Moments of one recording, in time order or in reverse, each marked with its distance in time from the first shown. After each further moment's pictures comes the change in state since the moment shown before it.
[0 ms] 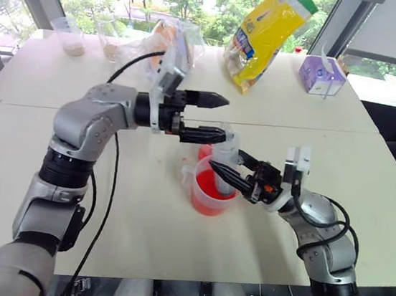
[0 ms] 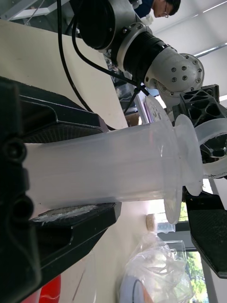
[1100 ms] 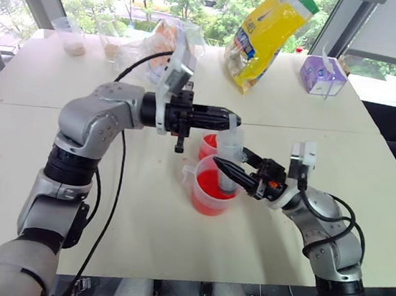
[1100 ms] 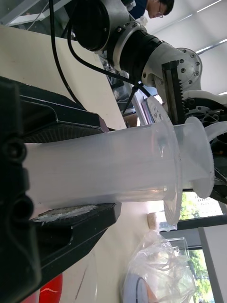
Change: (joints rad) left arm -0.033 -0.017 -0.010 -0.001 -0.054 0.044 0.000; right arm -0.017 -0.035 -0.004 0.003 0.051 0.042 -0.022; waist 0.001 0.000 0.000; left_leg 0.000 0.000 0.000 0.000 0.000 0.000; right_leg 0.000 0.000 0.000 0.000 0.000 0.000
